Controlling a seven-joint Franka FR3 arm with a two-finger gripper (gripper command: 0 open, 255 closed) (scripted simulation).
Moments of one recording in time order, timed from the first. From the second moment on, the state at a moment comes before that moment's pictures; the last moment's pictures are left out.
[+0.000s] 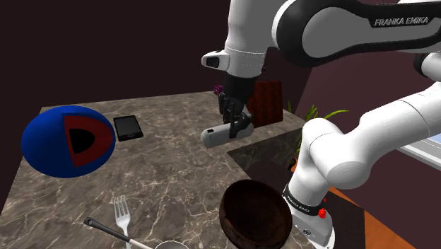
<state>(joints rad) 0.50 -0.84 0.12 -2.58 0.03 1.73 -0.54</state>
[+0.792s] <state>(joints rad) 0.66 -1.01 0.37 -2.60 0.25 1.59 -0.27</state>
